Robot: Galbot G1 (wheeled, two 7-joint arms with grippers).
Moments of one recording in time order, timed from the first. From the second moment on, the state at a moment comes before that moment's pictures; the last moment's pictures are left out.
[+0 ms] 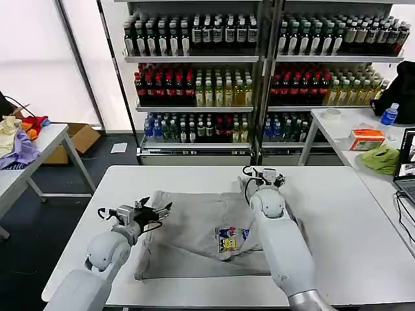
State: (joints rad) left arm 0.90 -1.09 -0.23 -1.63 -0.47 0.53 -0.01; right arm -0.51 1.52 0.33 1.11 0.23 -0.56 0.43
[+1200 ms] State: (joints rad) left arm 0.71 -1.15 -0.16 -1.31 -0.46 0.52 0.01; right arm -0.49 1.54 0.36 0.99 0.23 -0.55 0.37
